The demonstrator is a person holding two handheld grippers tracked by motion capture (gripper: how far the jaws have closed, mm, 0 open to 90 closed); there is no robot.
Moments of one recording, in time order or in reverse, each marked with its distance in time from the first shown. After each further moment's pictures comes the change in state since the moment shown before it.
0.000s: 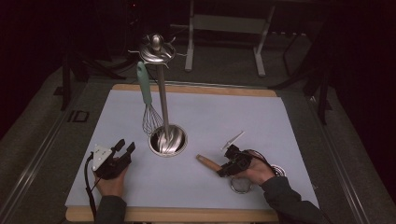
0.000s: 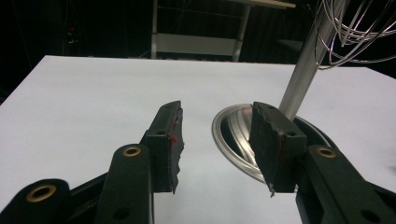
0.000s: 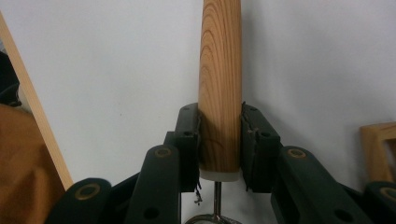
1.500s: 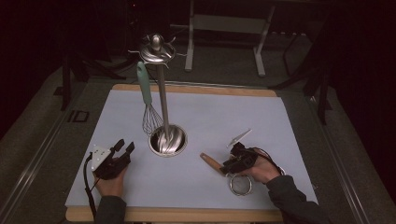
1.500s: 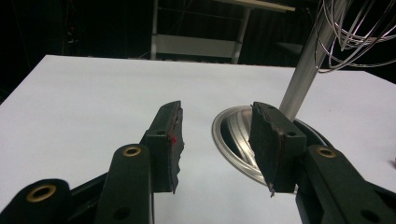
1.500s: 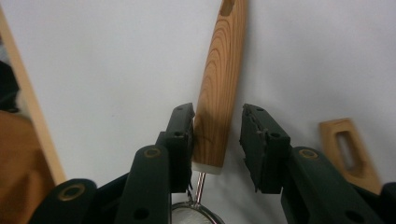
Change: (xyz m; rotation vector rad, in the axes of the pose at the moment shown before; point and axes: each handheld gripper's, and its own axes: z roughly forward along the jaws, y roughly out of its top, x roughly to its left) left arm 0.001 0.000 -0.002 -0.007 -0.004 -0.014; right arm -0.010 -0.007 -0.012 -0.058 -0.004 -0.009
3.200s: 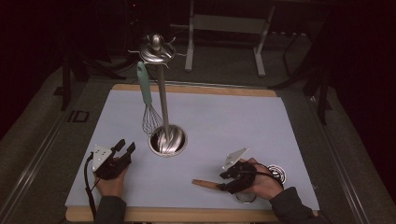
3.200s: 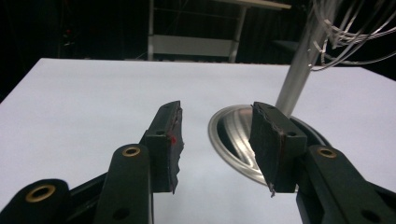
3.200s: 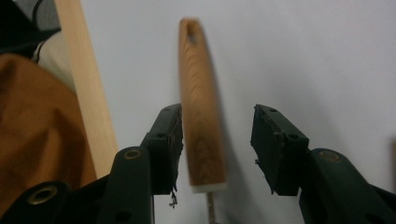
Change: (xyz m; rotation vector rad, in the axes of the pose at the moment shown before) left arm -0.001 0.000 0.000 0.002 -0.005 0.014; right arm 0.055 -0.021 -0.001 -0.012 -0.025 -0.268
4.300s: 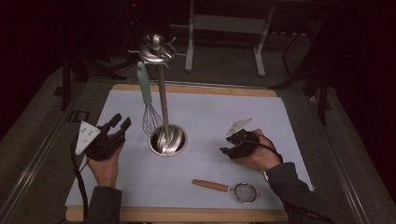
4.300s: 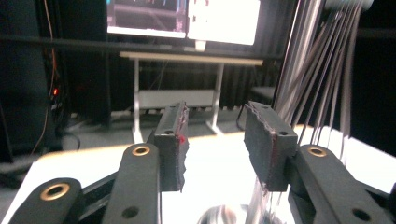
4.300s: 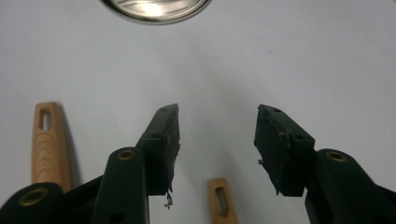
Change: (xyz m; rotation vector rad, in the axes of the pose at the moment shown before) left arm -0.008 0.086 -0.010 -0.173 -0.081 0.057; right arm -0.061 0.042 -0.034 -0.092 -0.291 0.063
